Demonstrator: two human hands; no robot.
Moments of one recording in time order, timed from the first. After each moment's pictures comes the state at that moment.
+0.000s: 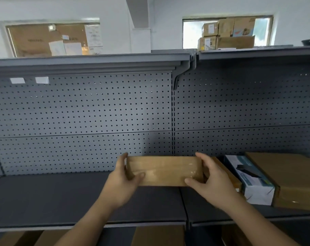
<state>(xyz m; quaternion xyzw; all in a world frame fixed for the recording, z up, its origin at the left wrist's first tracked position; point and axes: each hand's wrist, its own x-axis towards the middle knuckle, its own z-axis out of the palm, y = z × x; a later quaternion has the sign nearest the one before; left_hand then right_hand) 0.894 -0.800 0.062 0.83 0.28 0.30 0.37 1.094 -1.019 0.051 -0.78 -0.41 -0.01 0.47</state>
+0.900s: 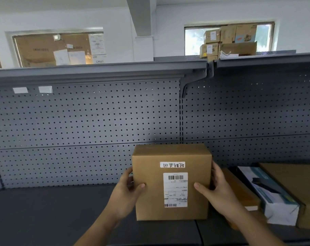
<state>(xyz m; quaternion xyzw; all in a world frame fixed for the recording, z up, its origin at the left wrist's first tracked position) 0.915 -0.745 0.037 0.77 0.26 0.32 0.50 1.133 -0.962 0.025 -0.67 -0.35 0.11 0.64</state>
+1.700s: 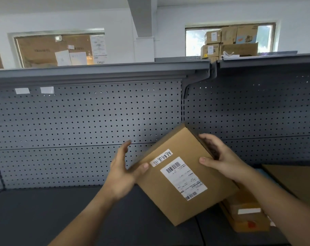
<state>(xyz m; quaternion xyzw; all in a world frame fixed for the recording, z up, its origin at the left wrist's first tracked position) 0.914 -0.738 0.098 0.79 0.18 0.40 0.44 1.160 -0.966 0.125 -0.70 -0.50 0.05 0.50</state>
